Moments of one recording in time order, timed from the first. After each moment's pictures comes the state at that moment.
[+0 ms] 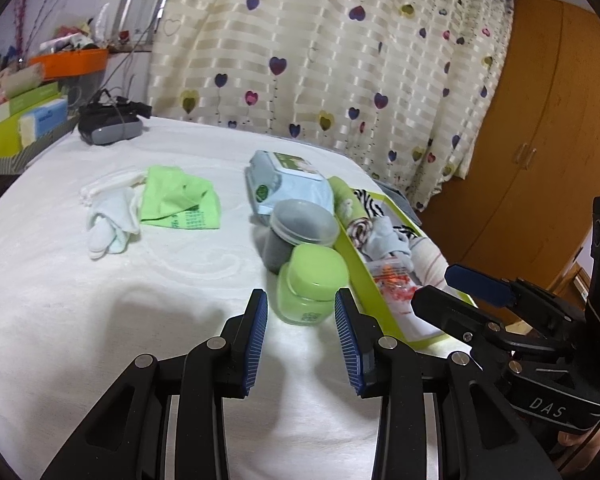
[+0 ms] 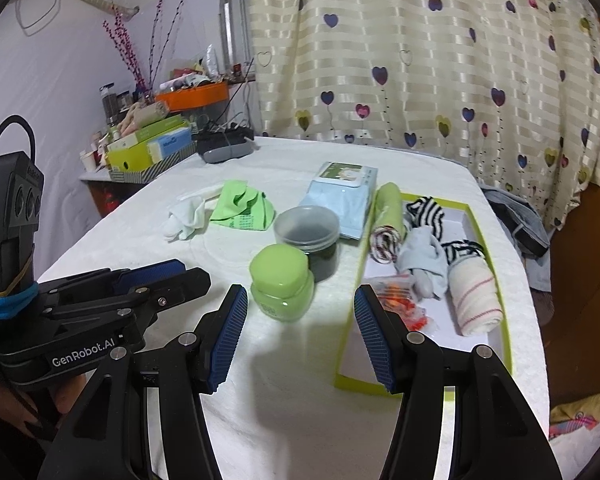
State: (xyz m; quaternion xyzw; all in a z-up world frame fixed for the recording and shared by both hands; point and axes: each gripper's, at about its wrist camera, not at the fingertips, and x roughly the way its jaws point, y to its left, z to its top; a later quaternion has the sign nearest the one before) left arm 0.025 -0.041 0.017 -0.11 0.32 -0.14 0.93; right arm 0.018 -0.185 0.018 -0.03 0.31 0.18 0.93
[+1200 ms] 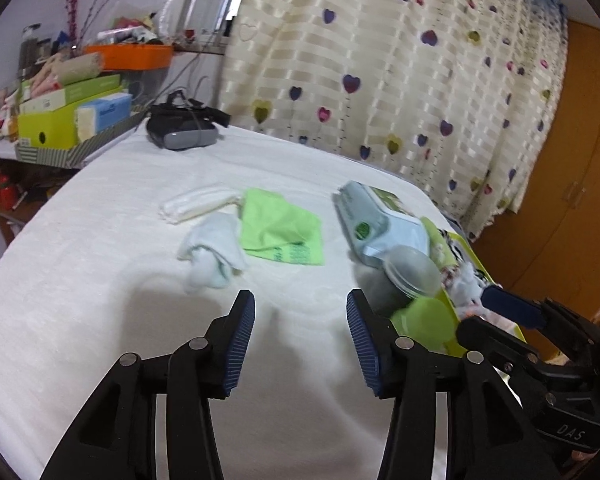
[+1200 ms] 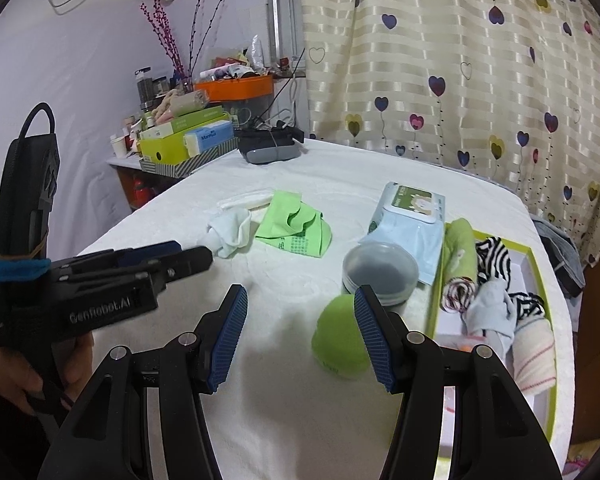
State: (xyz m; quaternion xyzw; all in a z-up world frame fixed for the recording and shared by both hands) left arm 0.060 0.040 0.019 -0.14 0.32 -0.04 0.94; right arm 0.055 -0.125 0.020 -0.06 0.30 0.25 0.92
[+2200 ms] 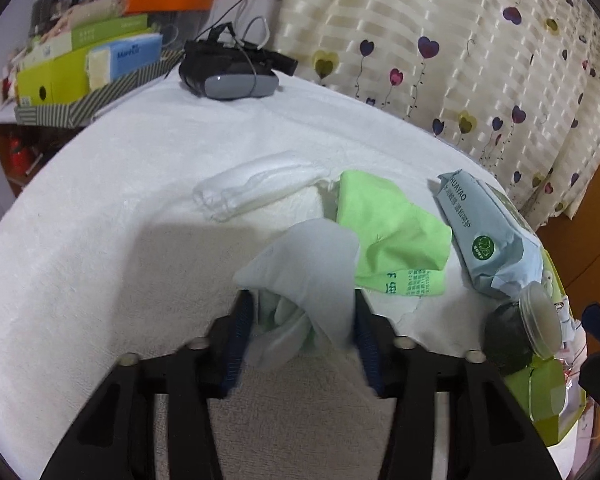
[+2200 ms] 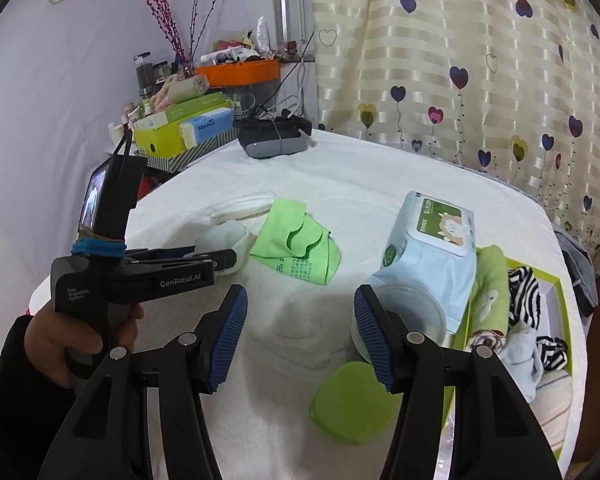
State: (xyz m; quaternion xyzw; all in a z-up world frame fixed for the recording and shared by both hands) left arm 0.162 0.095 -0.042 -0.16 0.41 0.01 0.90; right arm 0.111 -0.096 0.016 -0.07 0.33 0.26 0.90
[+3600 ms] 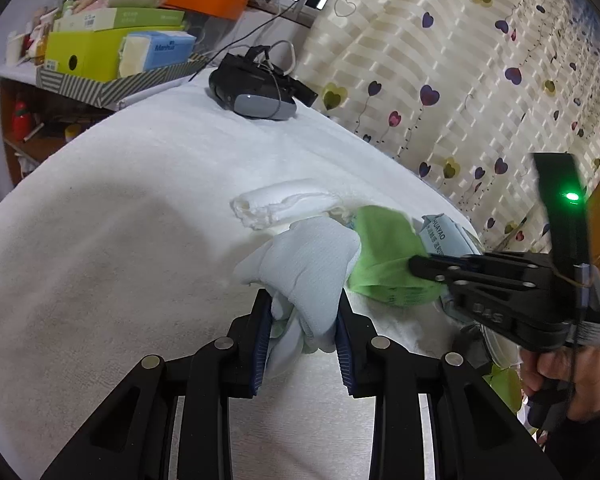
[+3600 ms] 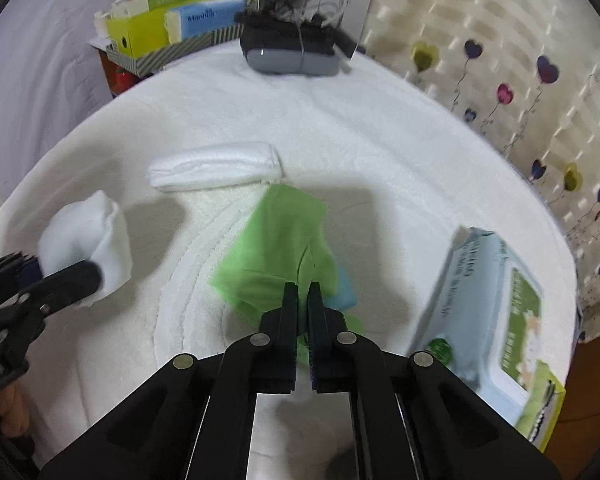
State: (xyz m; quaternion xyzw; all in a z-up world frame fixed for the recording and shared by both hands) left arm 0.128 0.136 -0.031 -0.24 0.35 0.00 0.90; right arm 0.227 -0.002 -0.022 -0.23 0.45 0.25 0.83
